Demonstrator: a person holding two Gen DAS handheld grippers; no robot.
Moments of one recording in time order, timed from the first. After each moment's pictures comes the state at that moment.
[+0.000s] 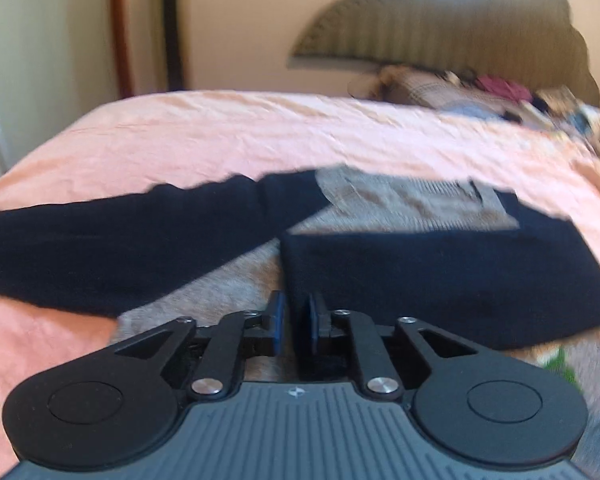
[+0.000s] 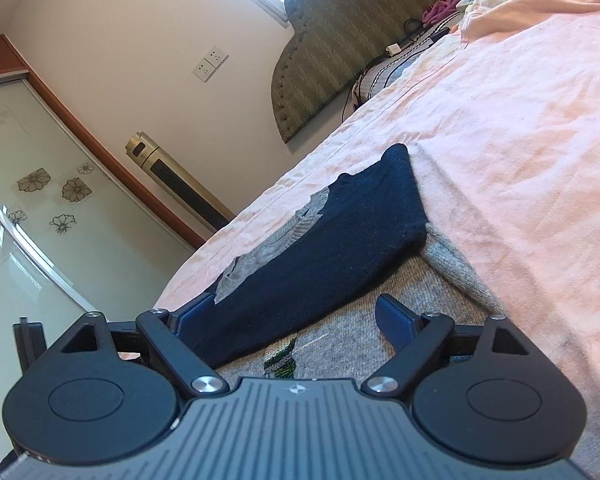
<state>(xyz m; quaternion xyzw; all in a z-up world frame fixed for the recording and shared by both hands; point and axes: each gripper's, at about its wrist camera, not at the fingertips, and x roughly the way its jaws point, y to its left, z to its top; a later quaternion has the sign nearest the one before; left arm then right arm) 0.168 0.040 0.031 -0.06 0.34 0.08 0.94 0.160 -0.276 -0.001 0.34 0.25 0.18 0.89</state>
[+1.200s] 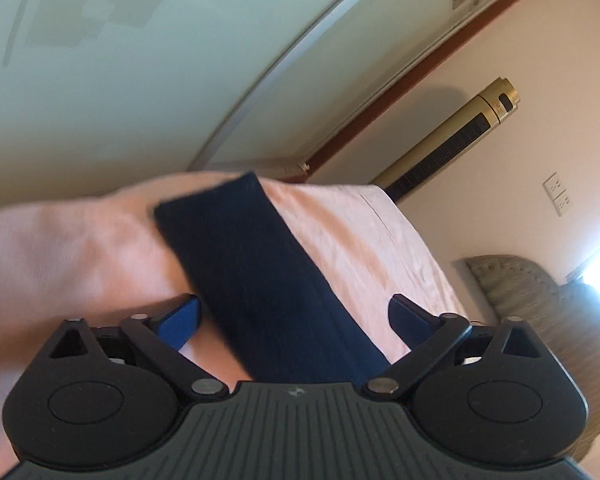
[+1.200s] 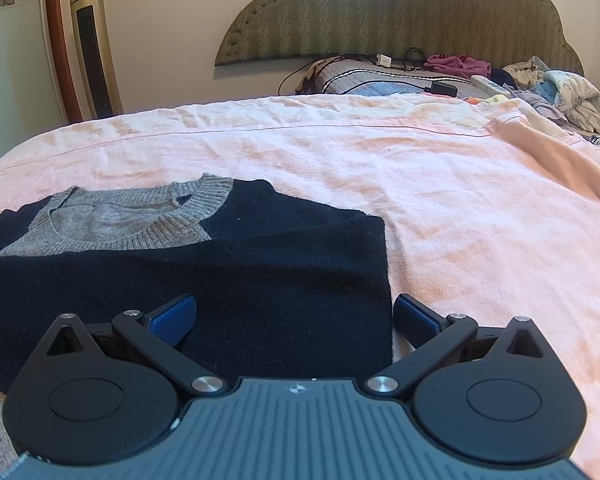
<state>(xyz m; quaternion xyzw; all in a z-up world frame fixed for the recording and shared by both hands) 0.088 0.417 0.001 -0.42 0.17 0.26 0.85 0.295 -0.219 0.002 0.00 0.35 0.06 0.94</state>
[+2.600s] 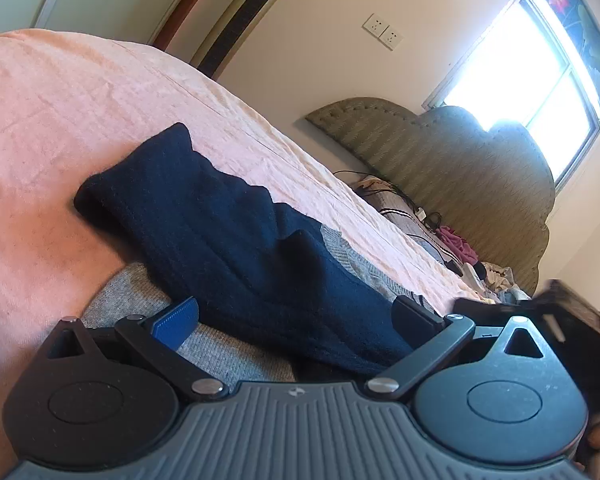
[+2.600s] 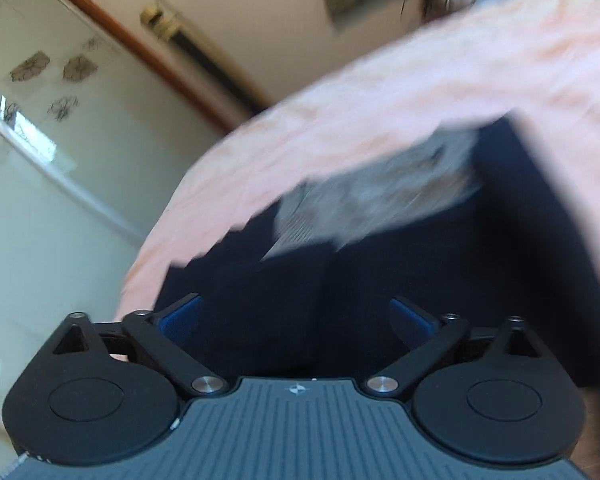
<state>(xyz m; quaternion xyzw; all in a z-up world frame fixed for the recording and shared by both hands) 0.123 0.126 0.001 -0.33 0.22 0.02 0.92 0.294 -0.141 0.030 0.26 0.47 0.29 0.79</state>
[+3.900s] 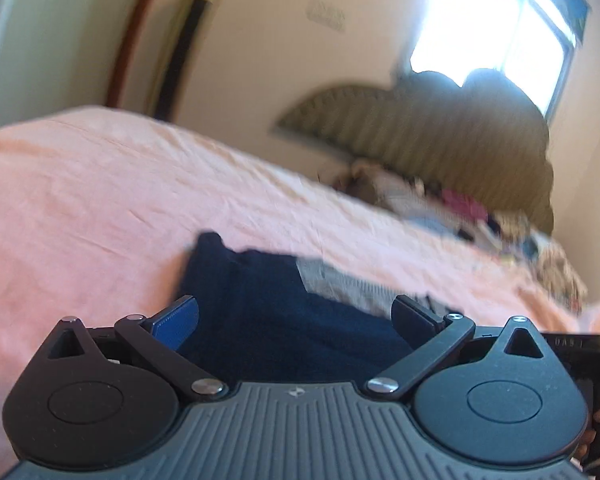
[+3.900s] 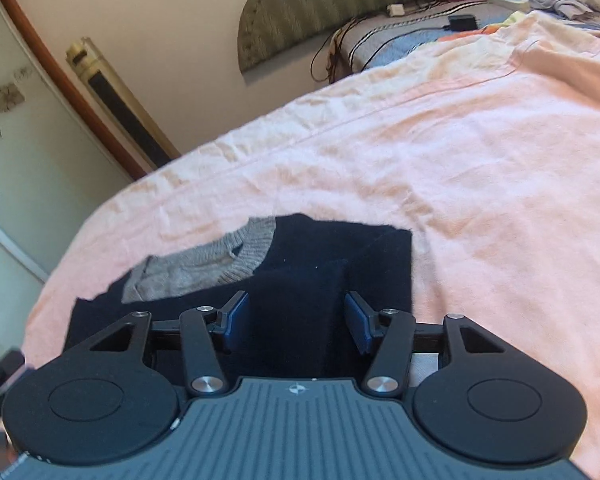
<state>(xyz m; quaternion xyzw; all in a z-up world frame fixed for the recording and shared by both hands) 0.181 0.100 0.040 -0.19 0.26 0.00 0.95 0.325 -0.260 0.021 0.19 0.41 0.16 0.88</state>
